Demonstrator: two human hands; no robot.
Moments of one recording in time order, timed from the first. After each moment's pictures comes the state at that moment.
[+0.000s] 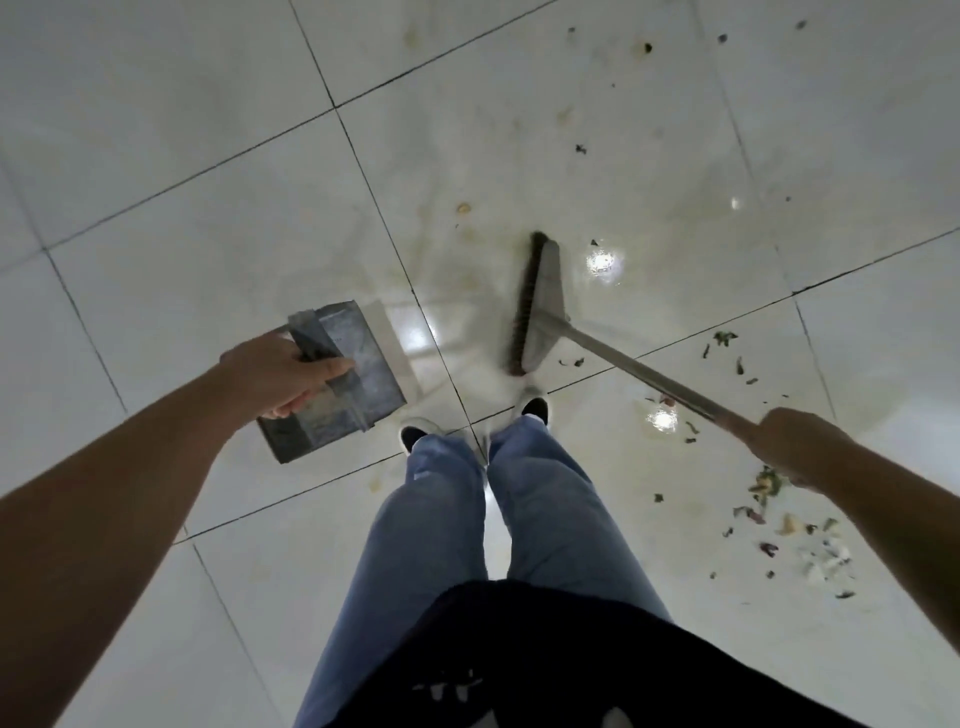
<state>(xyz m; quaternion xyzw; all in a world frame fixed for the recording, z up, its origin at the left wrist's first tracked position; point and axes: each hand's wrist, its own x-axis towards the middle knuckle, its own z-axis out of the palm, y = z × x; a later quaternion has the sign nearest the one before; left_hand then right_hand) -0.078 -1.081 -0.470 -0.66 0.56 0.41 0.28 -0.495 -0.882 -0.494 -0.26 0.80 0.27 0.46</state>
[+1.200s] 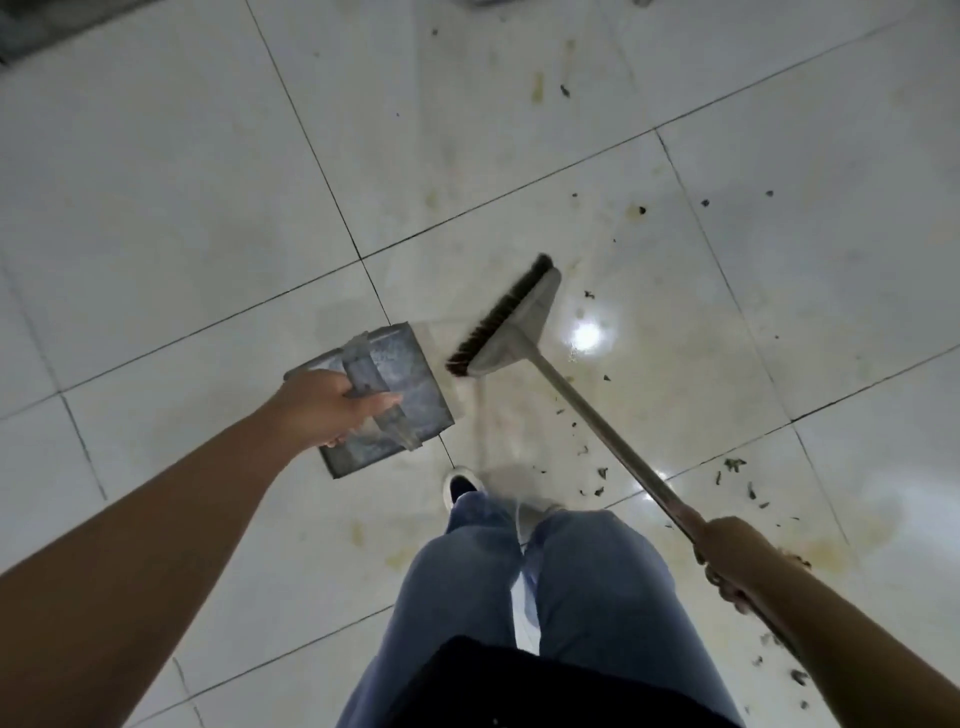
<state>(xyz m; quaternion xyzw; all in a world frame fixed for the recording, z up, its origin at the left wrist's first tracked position) -0.103 -1.296 -0.467 -0.62 0.63 0.41 0.22 -0.421 -1.049 -0.477 -0.01 0.83 0.13 0.55</state>
